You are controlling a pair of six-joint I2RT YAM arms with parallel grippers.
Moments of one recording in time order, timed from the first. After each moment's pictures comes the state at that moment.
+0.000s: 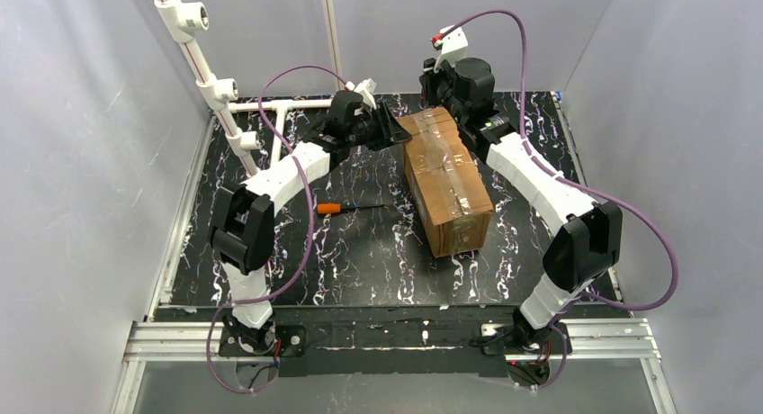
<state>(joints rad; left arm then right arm) -0.51 1.88 1.52 -0.08 0.34 -0.74 0.53 1.64 1.59 -0.01 0.13 -0.06</state>
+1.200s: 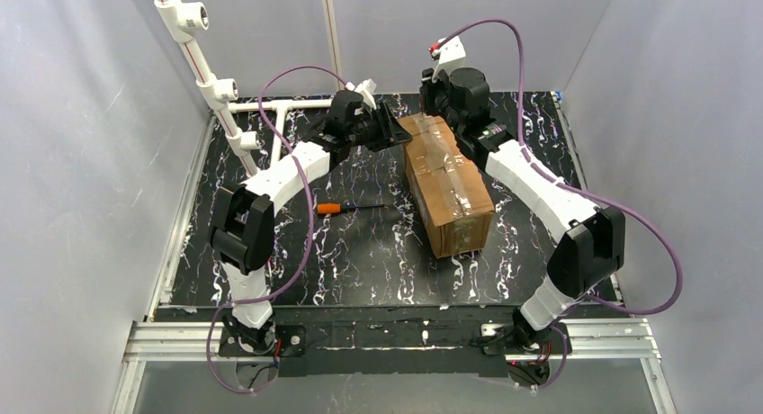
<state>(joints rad) -0.51 1.88 1.52 -0.09 0.35 -0.74 0.56 1.60 1.52 -0.03 0.18 -0.03</state>
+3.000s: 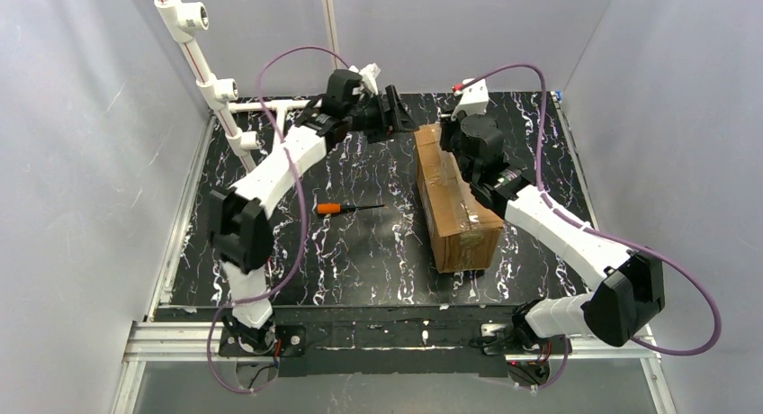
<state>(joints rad) -0.51 1.95 1.80 -0.37 0.43 -0.75 0.65 1.29 1.11 0.06 0.46 0.04</state>
